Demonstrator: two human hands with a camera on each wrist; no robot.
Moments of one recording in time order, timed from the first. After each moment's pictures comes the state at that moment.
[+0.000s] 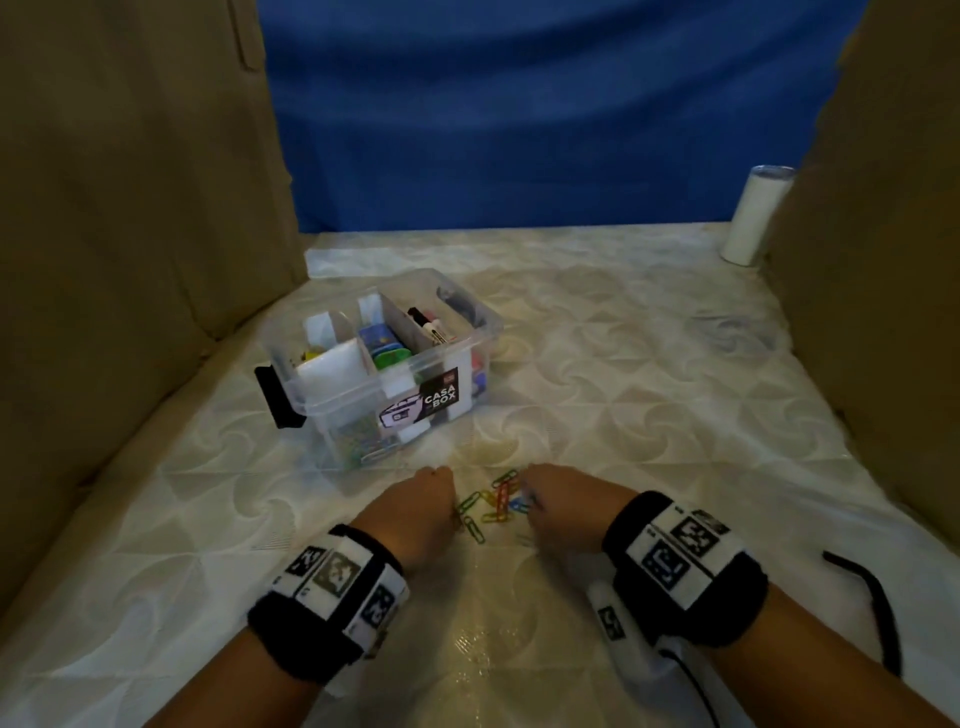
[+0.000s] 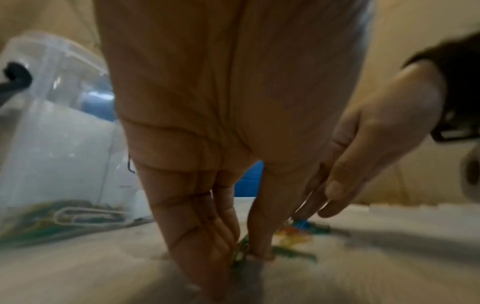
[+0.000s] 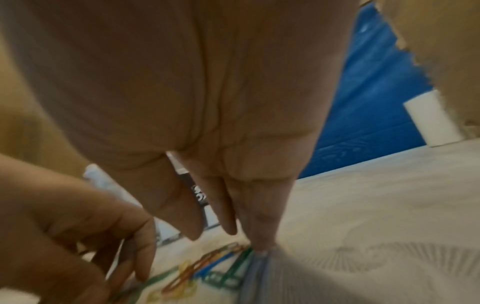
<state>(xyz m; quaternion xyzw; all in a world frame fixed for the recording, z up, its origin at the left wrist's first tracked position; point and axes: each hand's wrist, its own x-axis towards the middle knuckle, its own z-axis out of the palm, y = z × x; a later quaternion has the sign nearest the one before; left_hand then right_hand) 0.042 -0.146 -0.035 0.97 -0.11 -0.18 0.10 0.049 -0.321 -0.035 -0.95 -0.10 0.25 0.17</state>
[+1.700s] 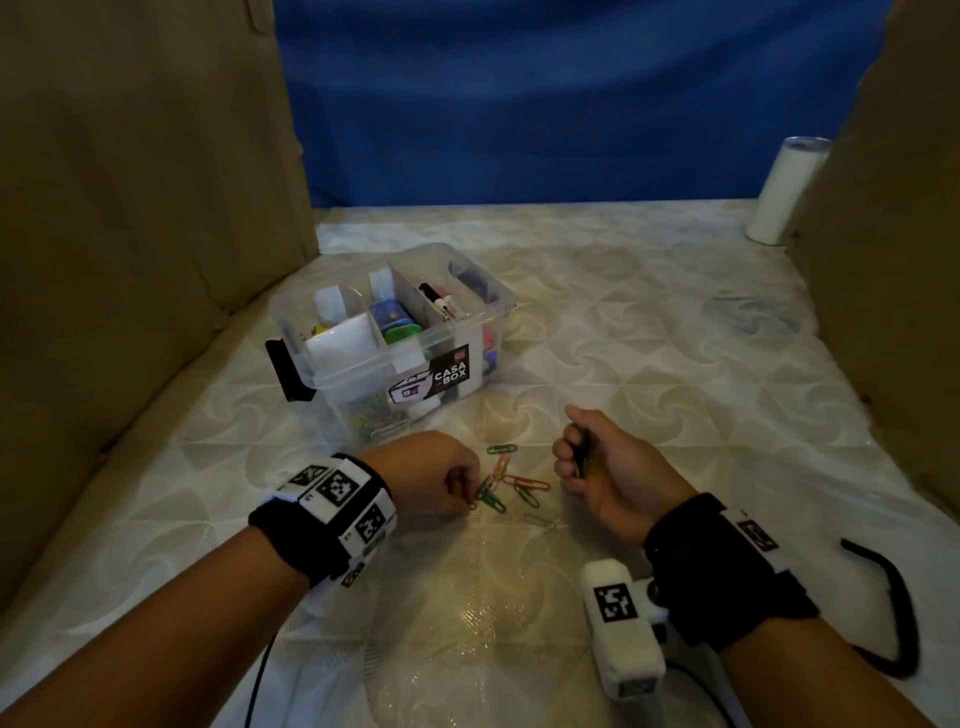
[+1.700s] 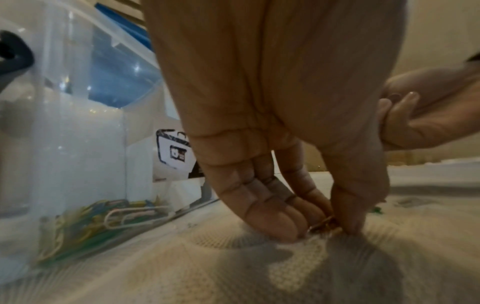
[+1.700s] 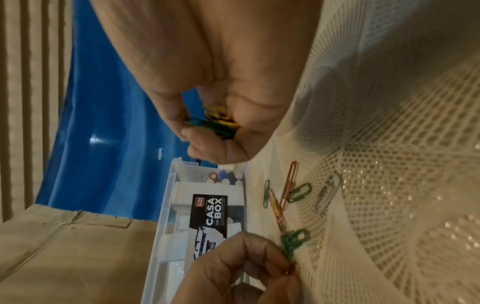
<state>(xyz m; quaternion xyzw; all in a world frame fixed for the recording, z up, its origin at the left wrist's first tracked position) 0.071 -0.132 -0.034 0.94 -0.26 -0.21 0.10 0.041 -0.343 -0.041 -0.47 0.13 0.20 0.85</state>
